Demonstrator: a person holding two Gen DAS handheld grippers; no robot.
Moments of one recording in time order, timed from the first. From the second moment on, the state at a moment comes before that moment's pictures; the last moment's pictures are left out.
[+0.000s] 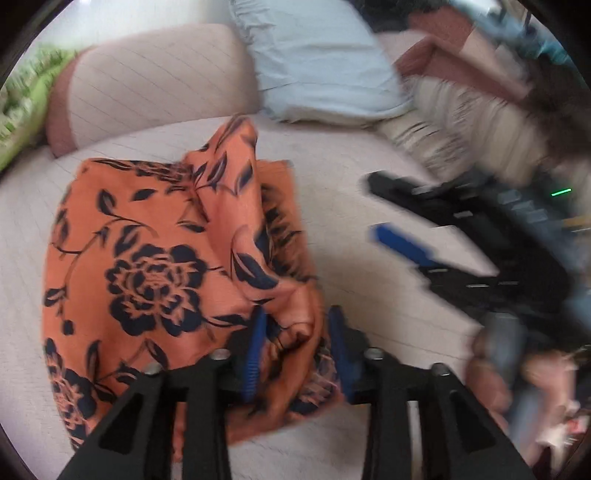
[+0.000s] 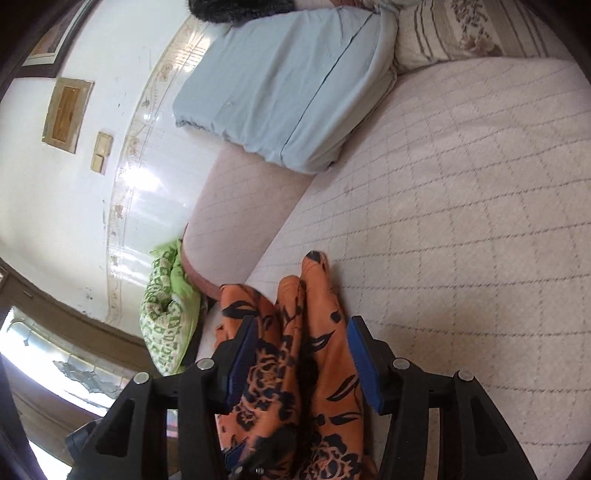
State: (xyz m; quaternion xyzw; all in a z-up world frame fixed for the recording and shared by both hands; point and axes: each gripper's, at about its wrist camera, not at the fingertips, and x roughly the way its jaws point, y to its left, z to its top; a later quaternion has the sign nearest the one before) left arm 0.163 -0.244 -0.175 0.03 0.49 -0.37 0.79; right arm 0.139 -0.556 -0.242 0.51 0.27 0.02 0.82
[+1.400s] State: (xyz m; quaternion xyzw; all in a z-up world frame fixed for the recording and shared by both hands) left arm 0.180 -0.103 -0.216 0.09 0.48 -0.26 0.83; right arm 0.180 -0.487 -0.201 0.35 0.27 -0.10 0.89
